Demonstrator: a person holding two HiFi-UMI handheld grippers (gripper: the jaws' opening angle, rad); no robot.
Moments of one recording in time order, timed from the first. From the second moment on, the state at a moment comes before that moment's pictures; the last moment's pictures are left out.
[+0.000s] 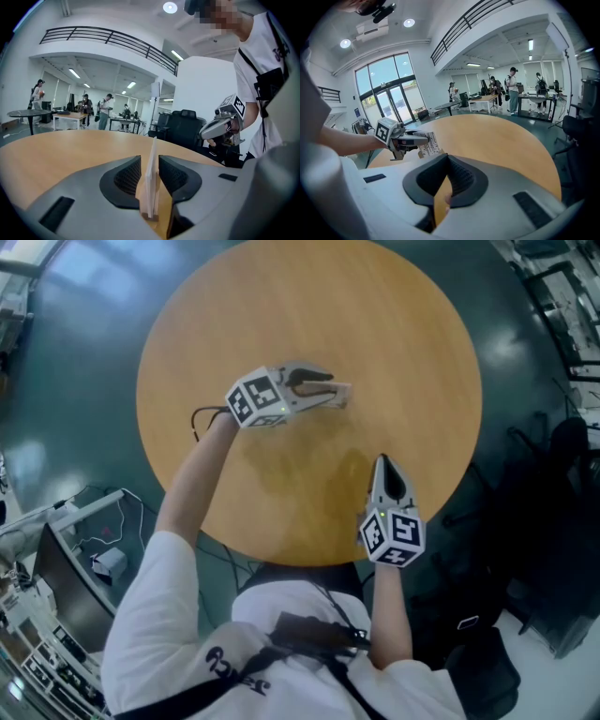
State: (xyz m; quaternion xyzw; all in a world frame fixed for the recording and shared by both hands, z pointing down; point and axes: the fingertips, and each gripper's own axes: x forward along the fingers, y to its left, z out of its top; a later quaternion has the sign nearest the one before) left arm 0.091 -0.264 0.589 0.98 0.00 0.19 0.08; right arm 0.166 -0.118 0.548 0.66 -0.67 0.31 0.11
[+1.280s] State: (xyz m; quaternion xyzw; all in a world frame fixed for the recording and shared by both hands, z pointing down) left arm 0.107 -0.268 0.513 0.98 0.00 0.18 0.02; right arm 0.125 -0.137 0.498 0.65 -0.71 0.26 0.07
